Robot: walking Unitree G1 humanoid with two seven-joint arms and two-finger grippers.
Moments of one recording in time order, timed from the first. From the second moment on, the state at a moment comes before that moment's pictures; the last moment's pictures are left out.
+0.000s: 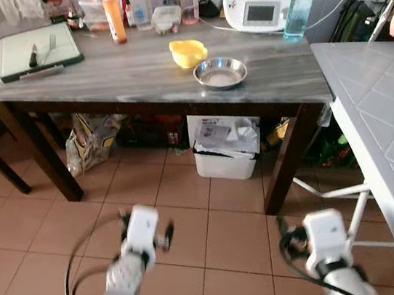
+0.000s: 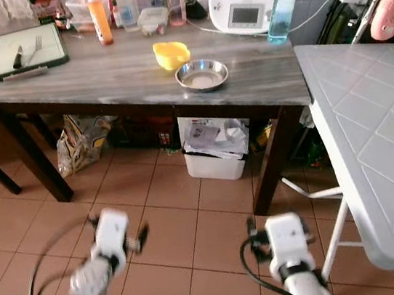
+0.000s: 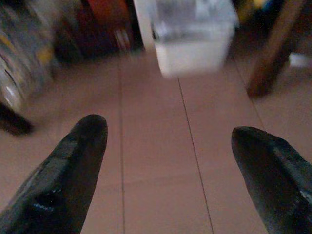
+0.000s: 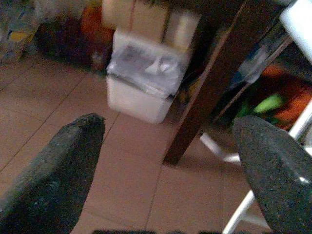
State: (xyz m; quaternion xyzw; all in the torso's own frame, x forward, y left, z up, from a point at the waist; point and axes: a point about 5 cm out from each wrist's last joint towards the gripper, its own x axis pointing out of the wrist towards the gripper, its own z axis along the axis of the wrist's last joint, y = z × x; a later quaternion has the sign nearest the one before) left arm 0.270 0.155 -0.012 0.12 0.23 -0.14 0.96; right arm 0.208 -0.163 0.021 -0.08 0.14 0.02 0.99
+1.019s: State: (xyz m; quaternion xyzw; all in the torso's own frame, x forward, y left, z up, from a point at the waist) left arm 0.171 0.153 -0.092 0.26 0.47 -0.26 0.81; right arm 0.126 -0.189 -0.104 -0.03 0.50 -0.03 0.86
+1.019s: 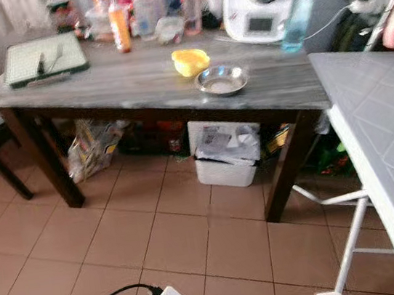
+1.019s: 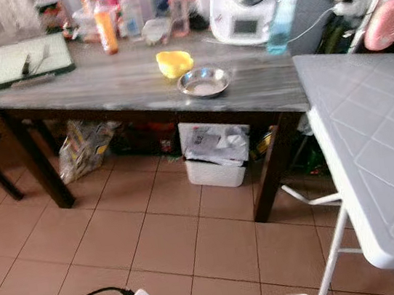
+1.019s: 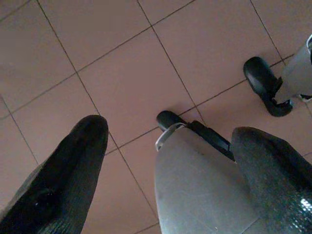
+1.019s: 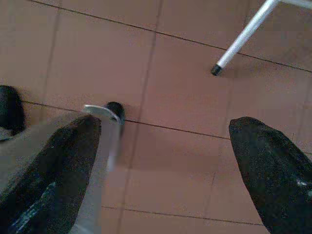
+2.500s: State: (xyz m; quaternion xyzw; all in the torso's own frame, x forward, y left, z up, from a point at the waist) left arm 0.237 0.136 -0.058 0.15 0.43 -0.17 0.87; right arm 0.166 -0.164 -0.090 0.00 0.43 0.00 0.90
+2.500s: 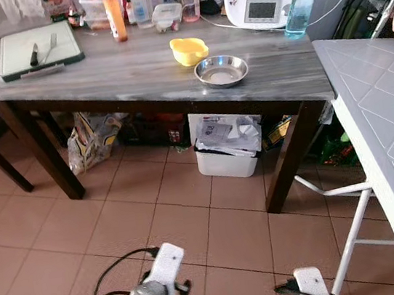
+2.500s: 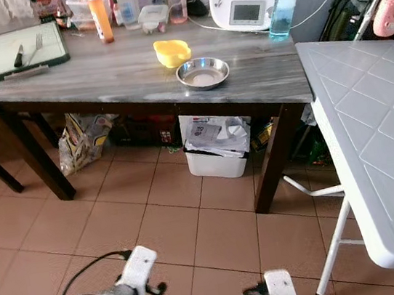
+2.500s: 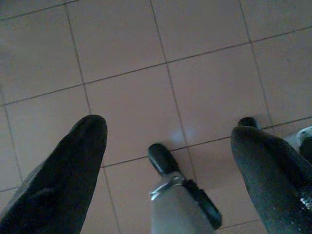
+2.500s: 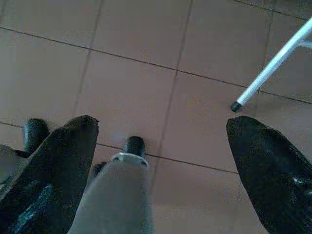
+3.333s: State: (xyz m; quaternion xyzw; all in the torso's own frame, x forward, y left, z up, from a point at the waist) left arm 0.234 0.119 -0.058 0.20 0.43 -0.24 0.85; right arm 0.133 -0.190 -0.101 0.01 0.47 -0.07 0.88
